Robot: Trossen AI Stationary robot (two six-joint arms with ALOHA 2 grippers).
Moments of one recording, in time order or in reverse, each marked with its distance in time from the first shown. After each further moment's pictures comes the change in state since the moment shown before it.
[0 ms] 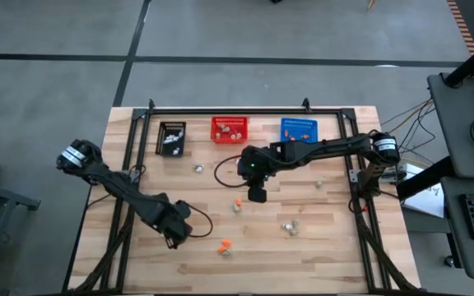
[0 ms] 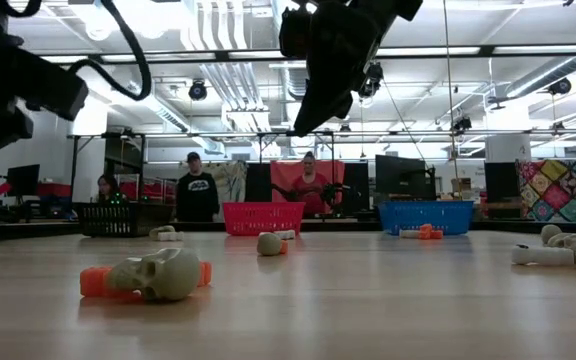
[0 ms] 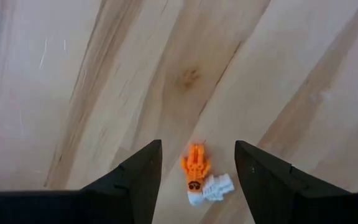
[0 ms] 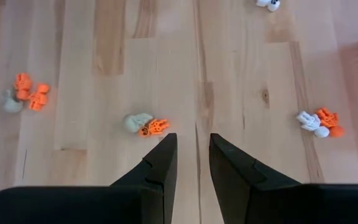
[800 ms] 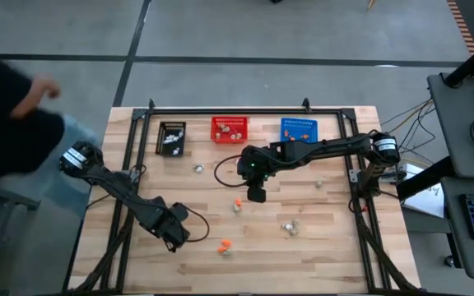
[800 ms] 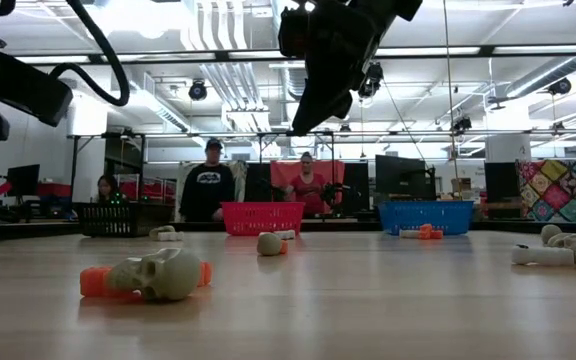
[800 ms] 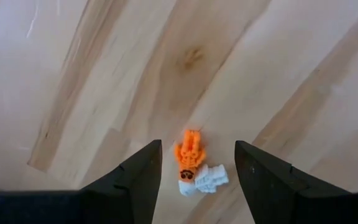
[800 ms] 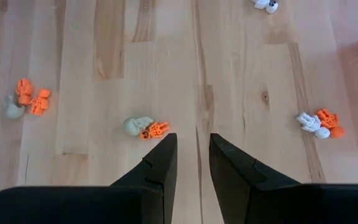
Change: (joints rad) left arm -0.045 0.019 -0.006 0.002 0.012 -0.129; right arm 0.000 0.000 0.000 0.009 -0.002 0.014
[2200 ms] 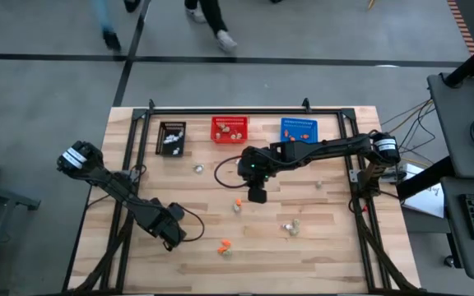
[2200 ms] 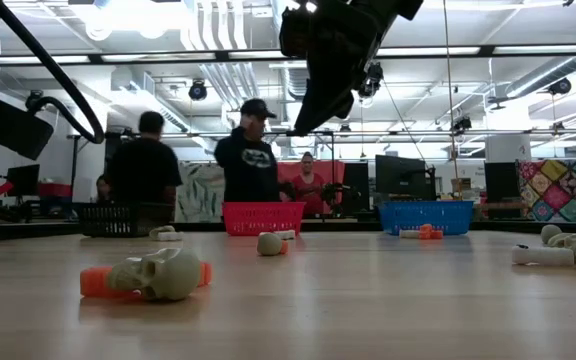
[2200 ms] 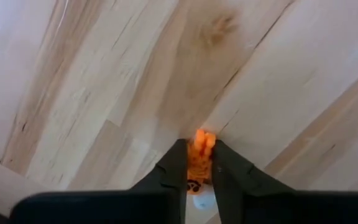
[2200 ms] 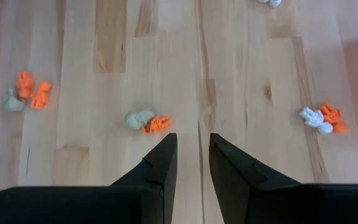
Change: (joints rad) left arm -0.021 -0.002 -0.128 0.118 0.028 -0.059; right arm 0.005 -0.003 0.000 -0.018 -0.001 -0.003
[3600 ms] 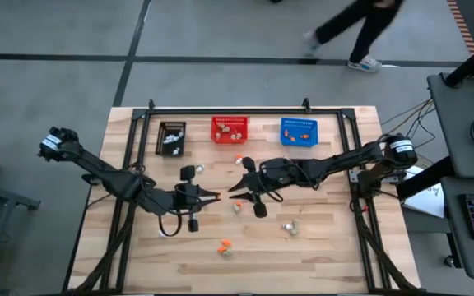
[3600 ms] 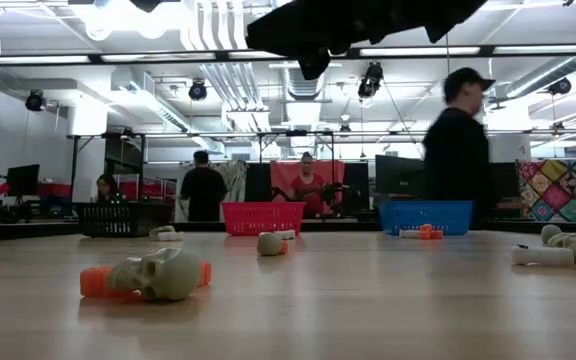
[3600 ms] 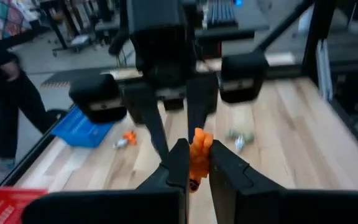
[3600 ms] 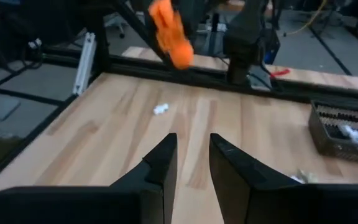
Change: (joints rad) left arm 0.159 -0.357 0.068 0.867 -0.665 1.172; right arm 0.110 -0.139 -0.407 0.978 -0.027 -0.133
